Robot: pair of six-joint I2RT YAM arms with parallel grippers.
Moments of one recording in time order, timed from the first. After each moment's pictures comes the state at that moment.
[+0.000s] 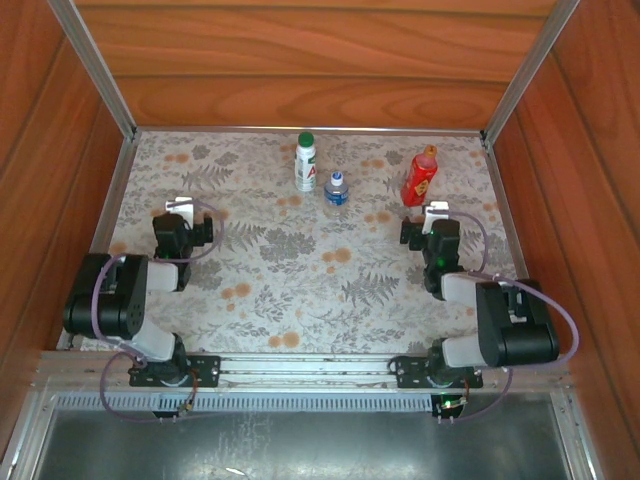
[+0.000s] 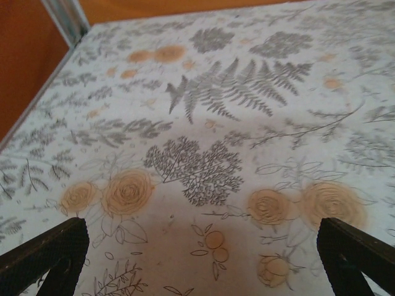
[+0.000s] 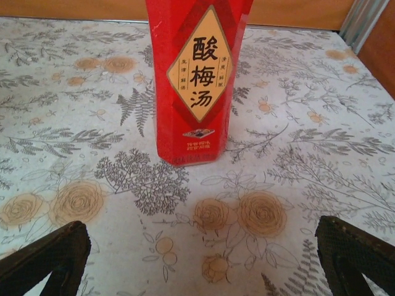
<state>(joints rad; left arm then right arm) -0.03 1.56 0.36 0.77 -0.15 0.05 0.12 1.41 0.35 0.65 0.13 -0.04</state>
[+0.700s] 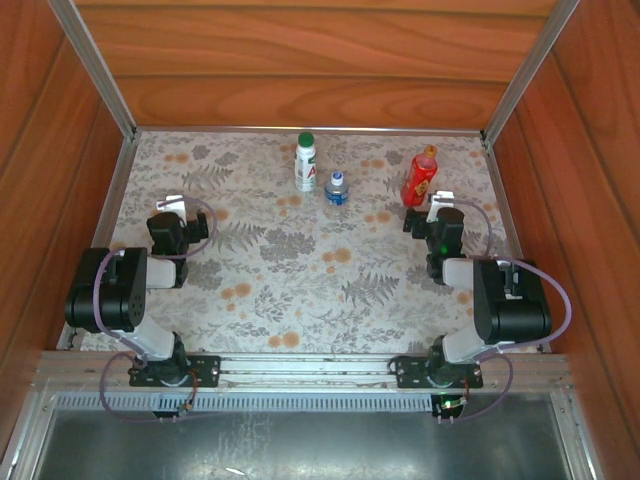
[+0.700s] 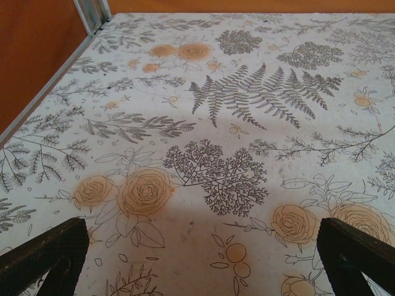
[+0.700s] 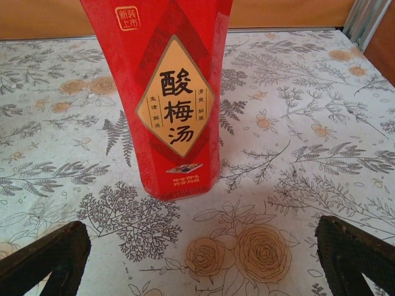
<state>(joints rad) 0.00 1.59 0.38 0.79 -0.16 -0.02 0.06 1.53 0.45 0.66 0.07 0.01</state>
